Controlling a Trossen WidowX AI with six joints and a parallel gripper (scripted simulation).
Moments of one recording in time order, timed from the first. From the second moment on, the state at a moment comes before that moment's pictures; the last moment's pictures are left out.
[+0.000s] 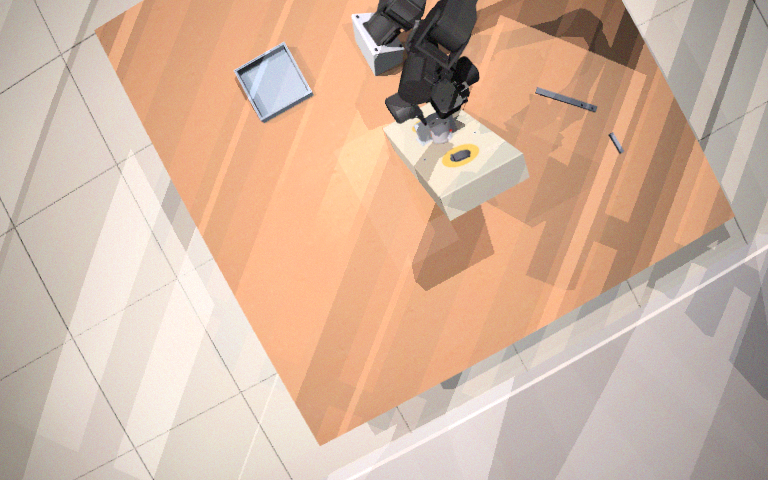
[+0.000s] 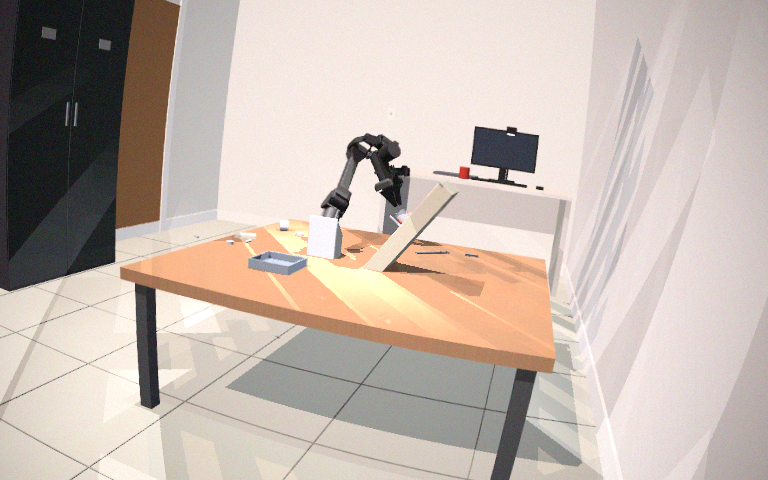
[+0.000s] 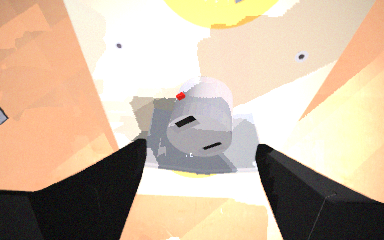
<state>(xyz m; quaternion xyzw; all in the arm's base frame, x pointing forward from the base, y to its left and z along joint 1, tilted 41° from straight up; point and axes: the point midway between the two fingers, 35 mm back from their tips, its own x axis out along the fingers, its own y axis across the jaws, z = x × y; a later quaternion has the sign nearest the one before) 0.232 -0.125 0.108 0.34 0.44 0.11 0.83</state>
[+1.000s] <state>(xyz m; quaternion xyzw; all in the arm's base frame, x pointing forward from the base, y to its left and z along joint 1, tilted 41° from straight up) 0.254 -0.105 0.082 0.34 0.44 0.11 0.83</state>
